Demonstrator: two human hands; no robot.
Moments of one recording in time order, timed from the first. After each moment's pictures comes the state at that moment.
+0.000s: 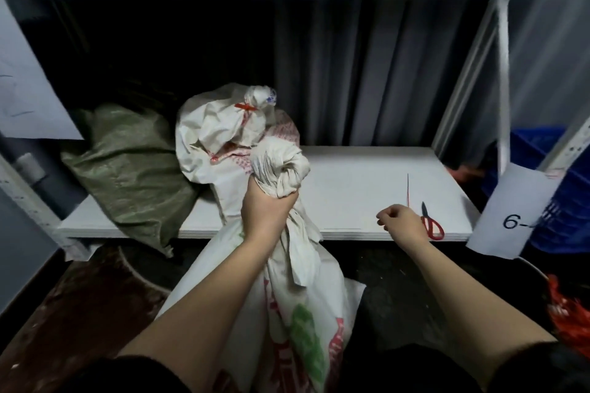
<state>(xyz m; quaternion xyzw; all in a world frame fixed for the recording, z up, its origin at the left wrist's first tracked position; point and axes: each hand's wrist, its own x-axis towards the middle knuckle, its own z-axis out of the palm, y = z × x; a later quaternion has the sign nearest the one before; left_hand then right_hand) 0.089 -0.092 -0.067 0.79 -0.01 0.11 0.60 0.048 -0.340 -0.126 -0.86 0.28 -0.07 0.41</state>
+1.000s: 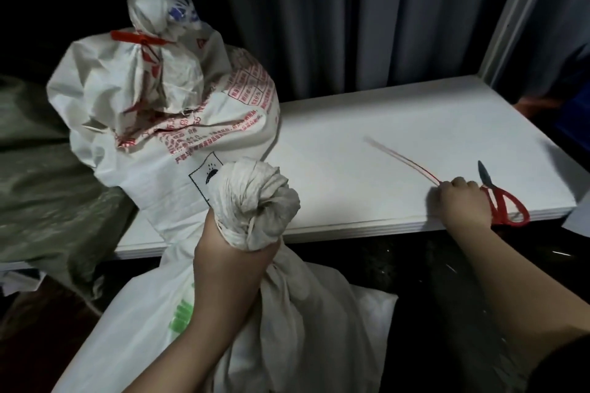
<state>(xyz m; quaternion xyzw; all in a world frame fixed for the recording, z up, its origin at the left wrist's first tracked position) 0.174 -0.146 -0.215 0.84 -0.05 0.11 0.52 0.193 -0.508 -0.340 -0.96 0.28 -0.01 -0.03</state>
